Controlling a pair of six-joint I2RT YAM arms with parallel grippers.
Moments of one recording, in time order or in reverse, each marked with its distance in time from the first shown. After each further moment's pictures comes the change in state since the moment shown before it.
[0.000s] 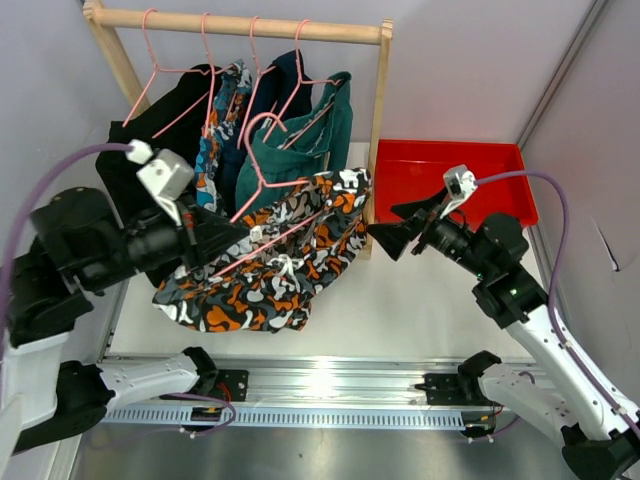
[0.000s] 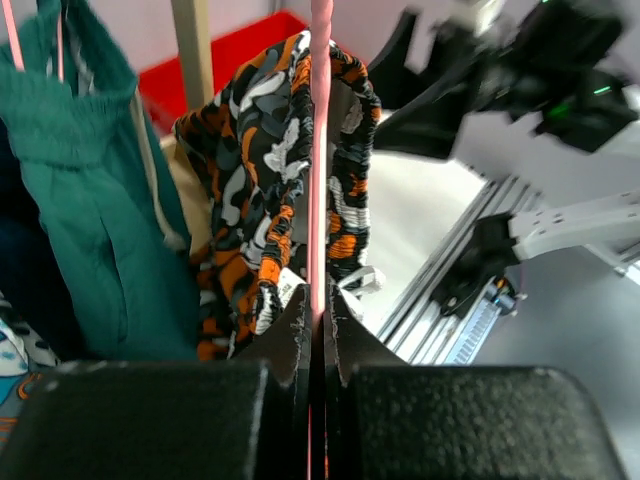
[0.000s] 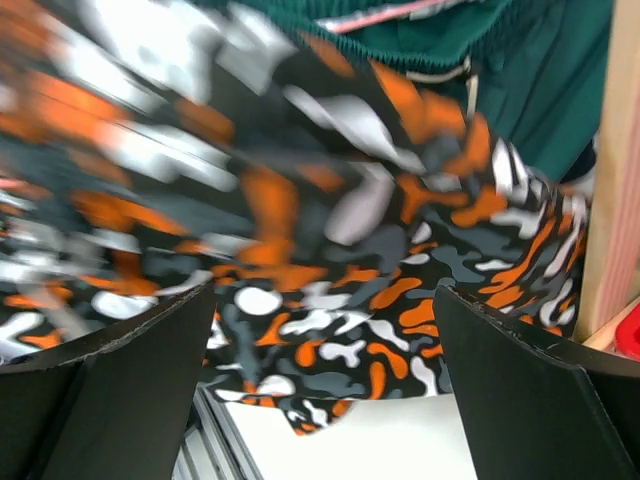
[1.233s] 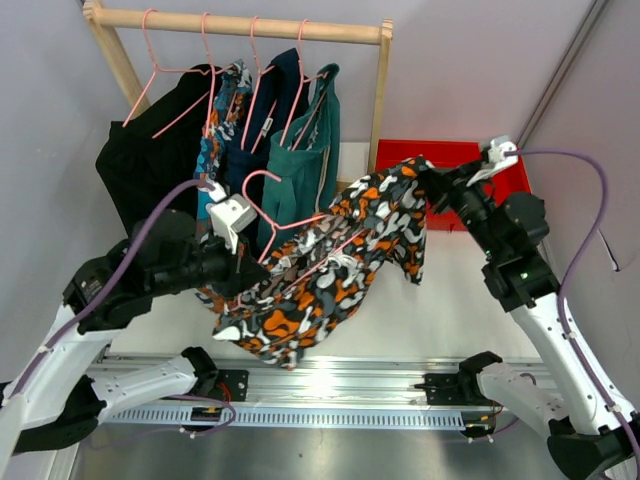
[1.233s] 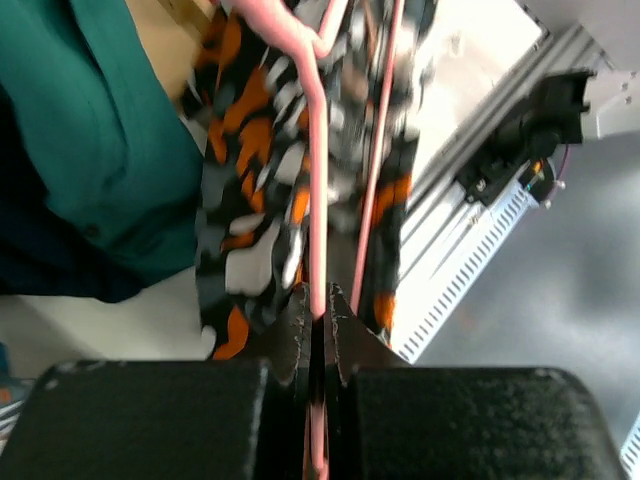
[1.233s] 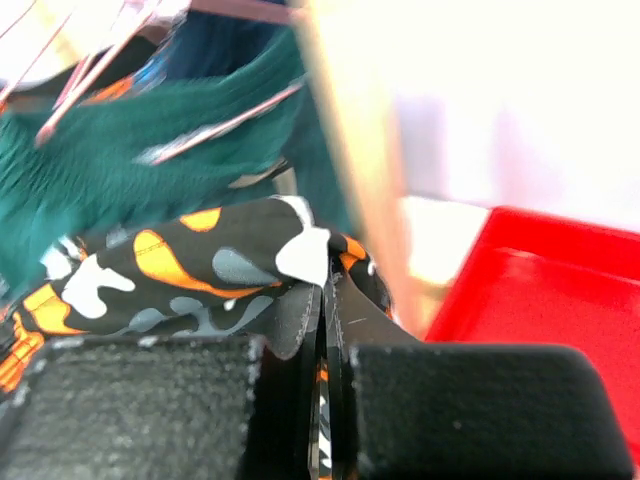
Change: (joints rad) left arm -0.005 -0.116 -0.402 0.011 0.040 -0.043; right arm -0.108 0.083 0.133 0.032 0.249 -0.146
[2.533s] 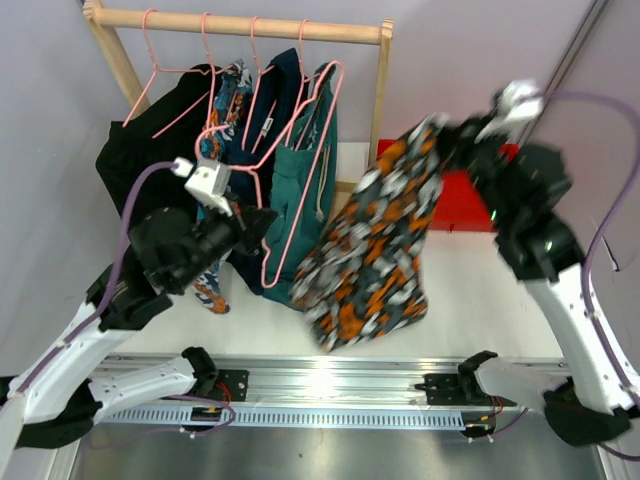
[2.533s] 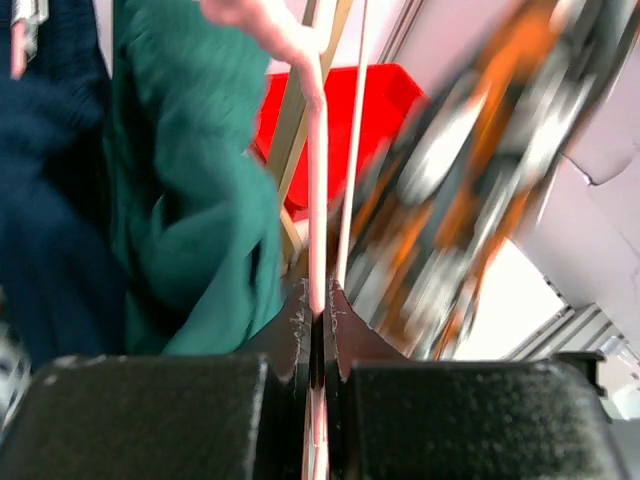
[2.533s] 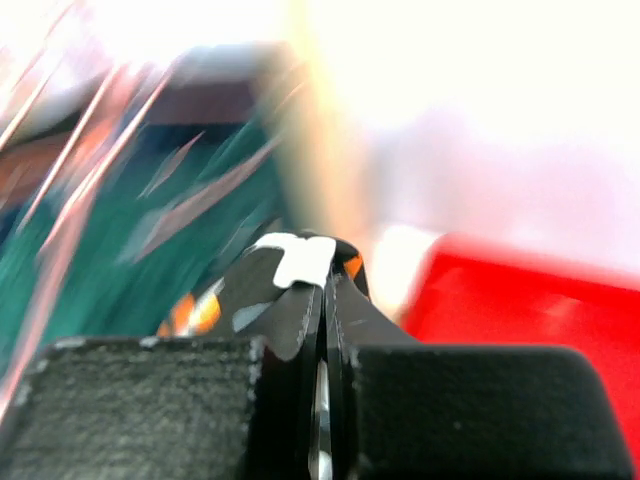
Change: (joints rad) left arm -0.044 0.003 -0.148 0.537 -0.391 -0.117; right arm 0.158 0.135 0.381 -0.301 0.238 -0.107
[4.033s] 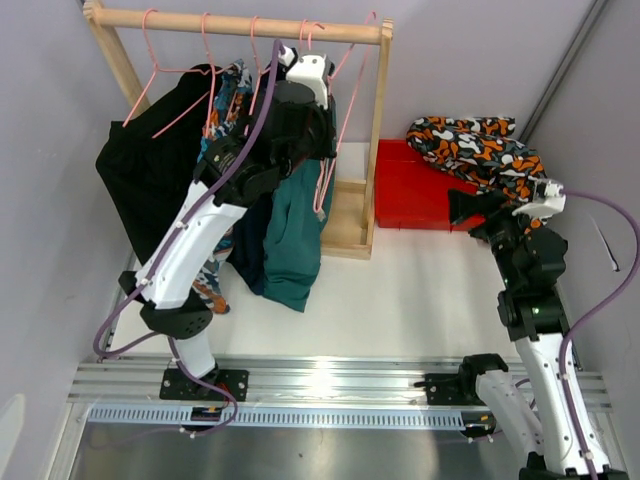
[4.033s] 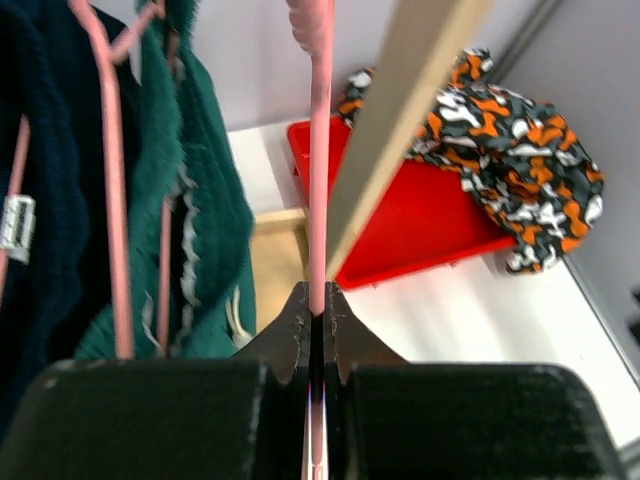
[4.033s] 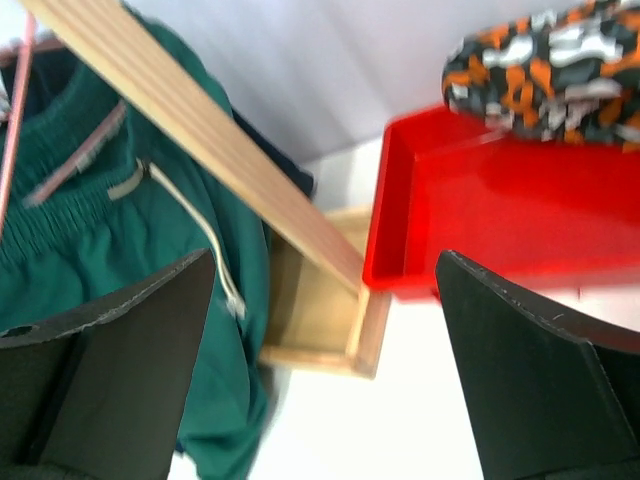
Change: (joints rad) left arm 0.045 0.883 1.099 -0.413 -0.147 0.031; right arm -0.465 -0.341 -0.602 0.212 -0.155 0.420
